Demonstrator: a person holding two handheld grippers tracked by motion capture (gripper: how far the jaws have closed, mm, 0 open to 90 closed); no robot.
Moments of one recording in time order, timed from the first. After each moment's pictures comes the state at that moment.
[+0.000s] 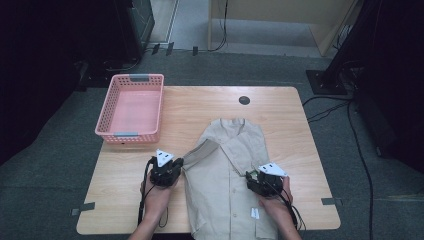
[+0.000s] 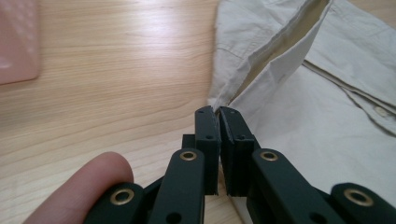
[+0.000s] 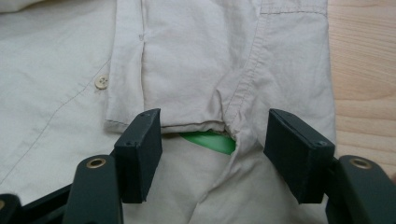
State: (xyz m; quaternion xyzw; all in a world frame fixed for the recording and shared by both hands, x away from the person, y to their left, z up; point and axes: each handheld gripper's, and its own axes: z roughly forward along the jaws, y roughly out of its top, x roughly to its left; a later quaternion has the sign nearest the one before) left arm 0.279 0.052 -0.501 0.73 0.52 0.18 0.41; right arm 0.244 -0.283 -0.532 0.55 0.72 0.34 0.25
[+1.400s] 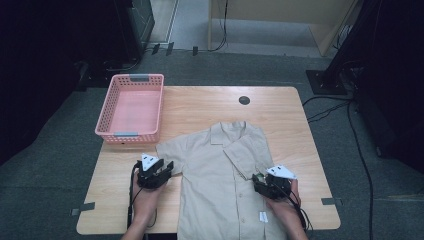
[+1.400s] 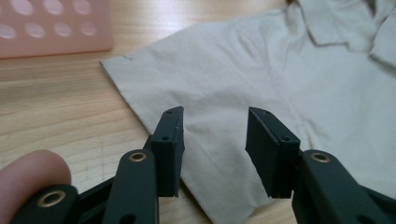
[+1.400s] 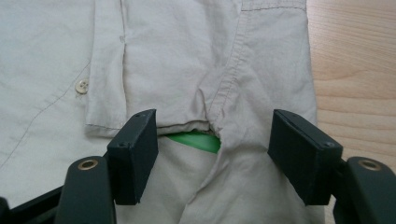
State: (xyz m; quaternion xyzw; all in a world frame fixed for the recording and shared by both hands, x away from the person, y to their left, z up) left arm 0.282 0.086 -0.526 0.71 0.54 0.20 0.40; right arm 0.235 -0.306 -0.532 0.56 0.72 0.33 0.25
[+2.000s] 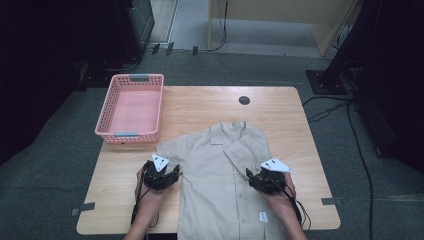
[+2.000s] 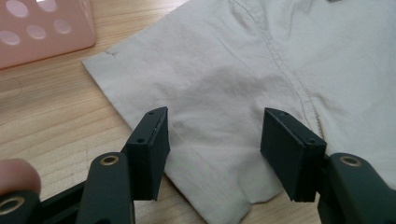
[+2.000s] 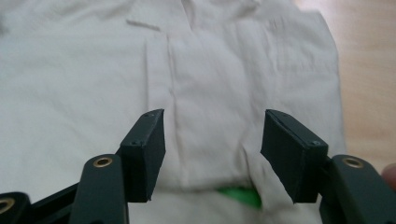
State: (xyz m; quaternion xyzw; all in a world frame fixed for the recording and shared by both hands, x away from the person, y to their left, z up) left arm 0.281 0.068 -0.528 0.75 0.51 0.24 0.34; right arm 0.246 -0.285 -0.503 0.53 0.73 0.36 0.23
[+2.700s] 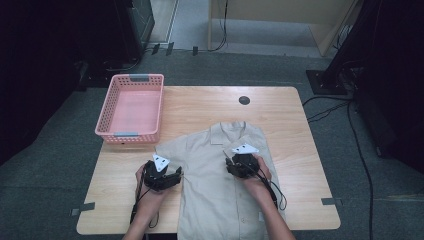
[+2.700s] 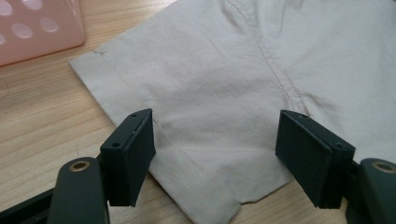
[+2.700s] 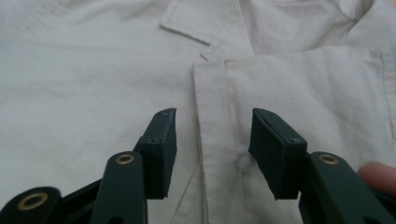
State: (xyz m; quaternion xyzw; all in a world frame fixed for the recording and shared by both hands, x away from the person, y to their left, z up) left arm 0.281 0.068 -0.528 0.76 0.50 0.23 0.34; right arm 0.303 -0.221 -0.514 0.50 0.78 0.32 0.21
